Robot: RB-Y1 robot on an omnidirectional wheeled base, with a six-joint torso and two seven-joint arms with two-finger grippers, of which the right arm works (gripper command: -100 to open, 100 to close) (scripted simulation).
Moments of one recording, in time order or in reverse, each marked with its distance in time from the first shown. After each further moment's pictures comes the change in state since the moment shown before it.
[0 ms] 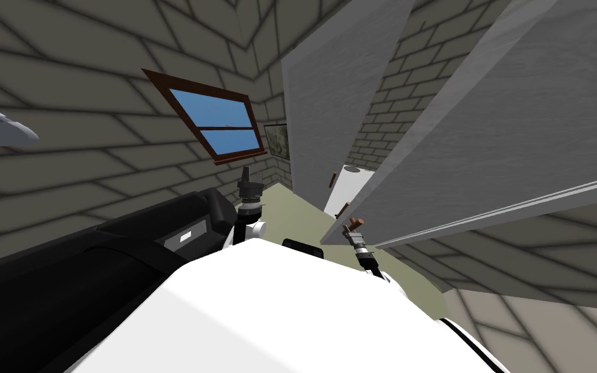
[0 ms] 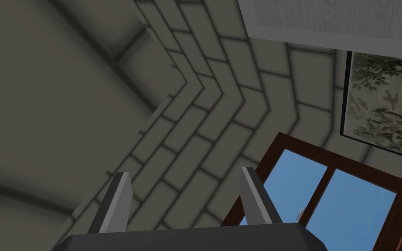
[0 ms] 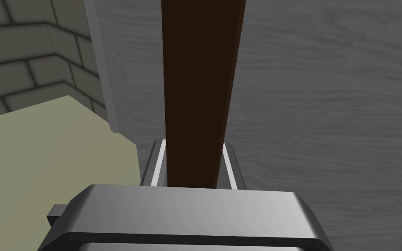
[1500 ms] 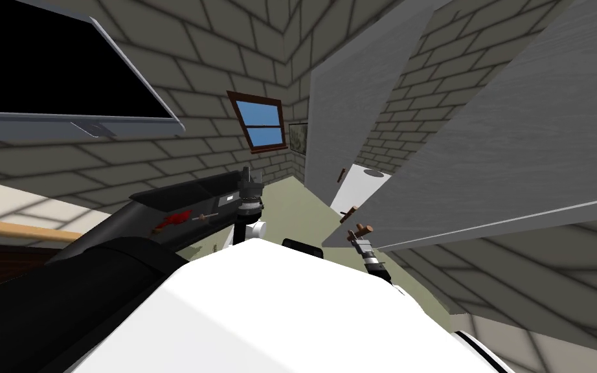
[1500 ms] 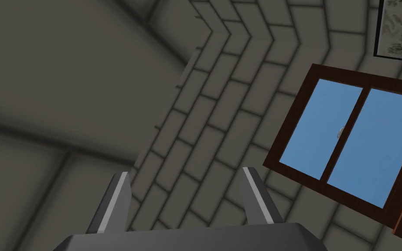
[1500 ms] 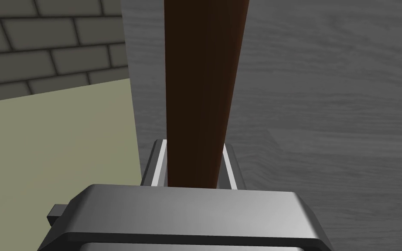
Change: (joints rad) arm 0.040 -0.052 0.016 0.066 0.001 -0.124 -0.050
